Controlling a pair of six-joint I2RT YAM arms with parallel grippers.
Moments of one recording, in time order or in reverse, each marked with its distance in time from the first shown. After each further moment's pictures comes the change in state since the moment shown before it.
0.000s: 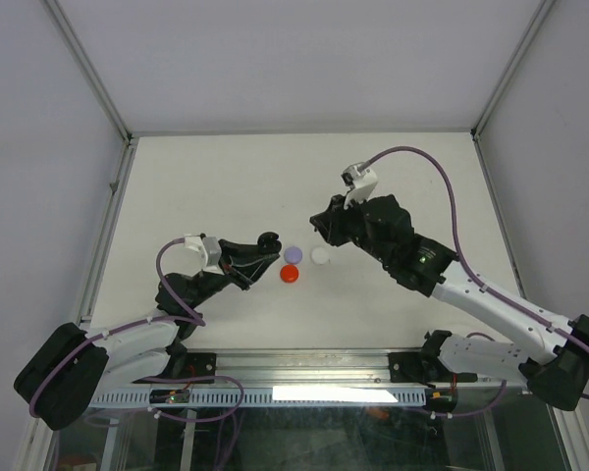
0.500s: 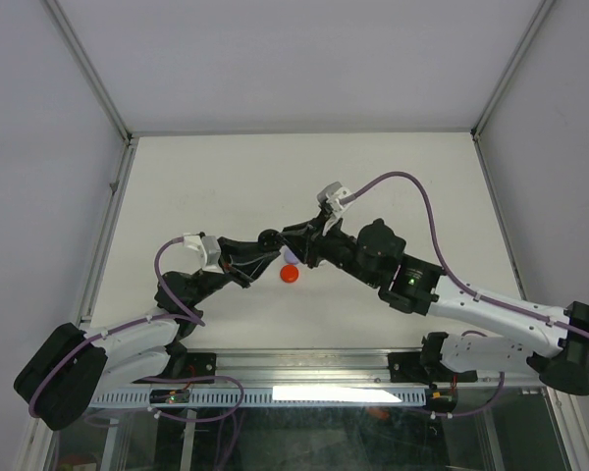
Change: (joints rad) left arm 0.000 -0.002 0.029 0.007 0.016 0.019; right arm 0.262 -0.031 -0.062 0.319 -0.006 -0.135
